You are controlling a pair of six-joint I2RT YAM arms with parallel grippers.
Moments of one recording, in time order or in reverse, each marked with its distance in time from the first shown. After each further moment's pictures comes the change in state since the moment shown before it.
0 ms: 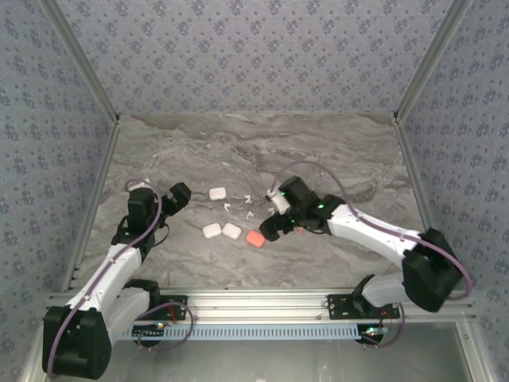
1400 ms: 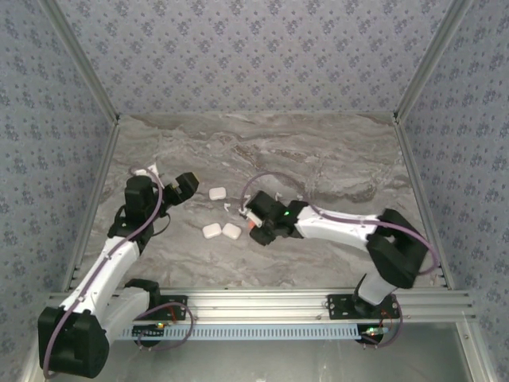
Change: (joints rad) left arm -0.043 0.008 0.168 -0.038 0.181 0.080; right arm 0.147 0.151 0.083 0.024 0.201 -0.110
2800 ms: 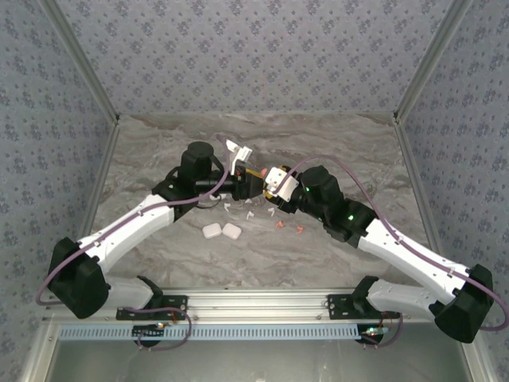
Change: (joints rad) left arm -0.473 0.410 0.454 0.038 0.441 0.209; right arm -0.129 -0.475 -0.049 0.243 -0.017 -0.485
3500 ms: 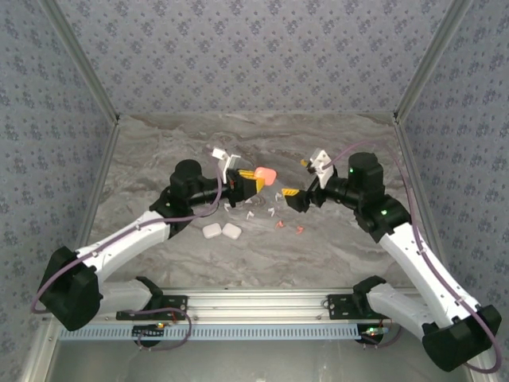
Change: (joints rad) left arm -0.006 -0.098 -0.253 0.419 -0.127 0.011; right arm -0.410 -0.132 -0.008 -0.071 -0.652 0.323
